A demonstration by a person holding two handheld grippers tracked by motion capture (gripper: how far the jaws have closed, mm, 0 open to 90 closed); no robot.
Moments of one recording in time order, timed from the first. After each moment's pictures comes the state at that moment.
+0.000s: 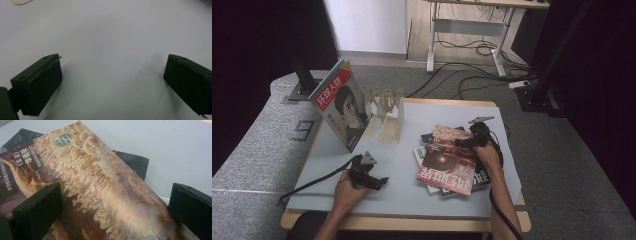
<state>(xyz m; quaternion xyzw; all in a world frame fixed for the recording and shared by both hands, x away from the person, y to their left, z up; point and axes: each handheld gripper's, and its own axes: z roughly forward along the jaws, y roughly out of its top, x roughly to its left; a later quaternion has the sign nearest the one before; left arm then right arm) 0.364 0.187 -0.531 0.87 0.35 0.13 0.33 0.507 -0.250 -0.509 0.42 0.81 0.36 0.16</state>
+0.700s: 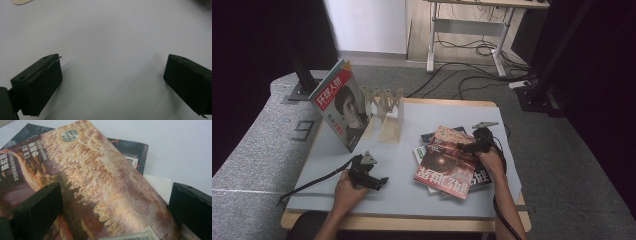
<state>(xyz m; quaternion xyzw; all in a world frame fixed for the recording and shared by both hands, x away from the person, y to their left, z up) 0.364 0.187 -0.531 0.87 0.35 0.13 0.33 0.482 -0.258 -0.510 0.44 0.80 0.37 0.17</state>
